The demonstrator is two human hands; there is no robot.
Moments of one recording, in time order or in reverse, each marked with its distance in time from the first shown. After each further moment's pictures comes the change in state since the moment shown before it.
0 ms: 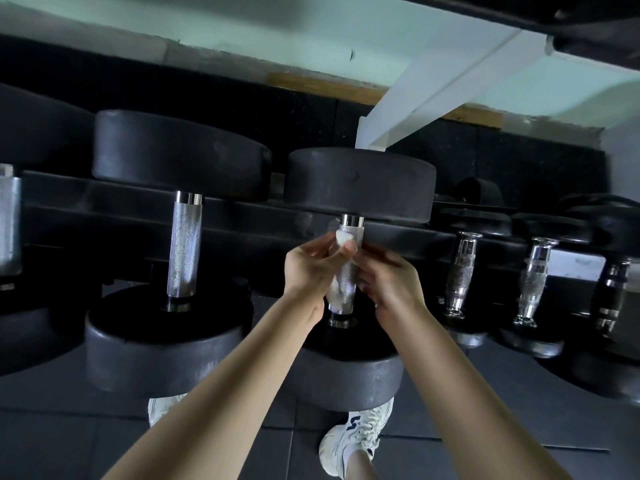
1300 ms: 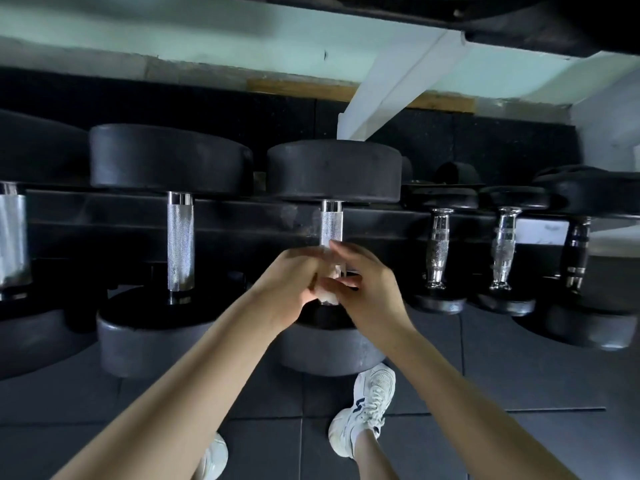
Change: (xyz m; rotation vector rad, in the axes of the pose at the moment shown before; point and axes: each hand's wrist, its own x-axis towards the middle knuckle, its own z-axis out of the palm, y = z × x) left_hand -0.053 0.031 -0.022 0.262 -0.335 -0.189; right_hand -0.064 0.006 -0.011 -0.627 -0.171 -0.502
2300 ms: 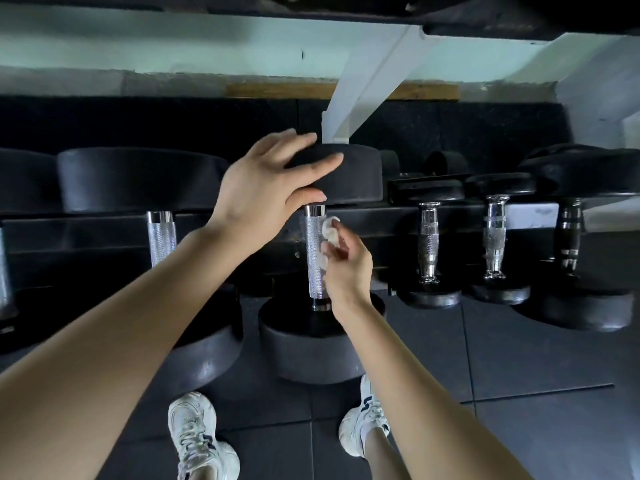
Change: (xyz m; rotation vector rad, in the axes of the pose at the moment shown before) left_hand 0.034 0.082 -0.026 1.456 0.370 1.348; right_hand 0.050 0.020 0.035 0.454 0.390 0.328
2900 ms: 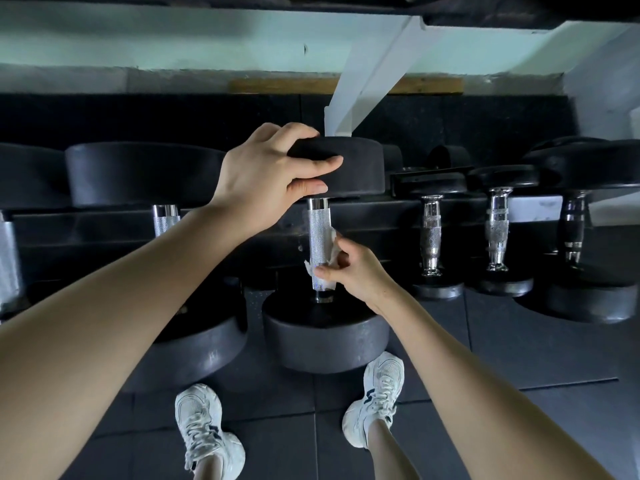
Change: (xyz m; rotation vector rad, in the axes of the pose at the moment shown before) left_hand 0.003 -0.007 -0.001 0.014 -0.034 0.017; right_hand 0.017 0.006 -0.041 -0.402 -0.487 0.011
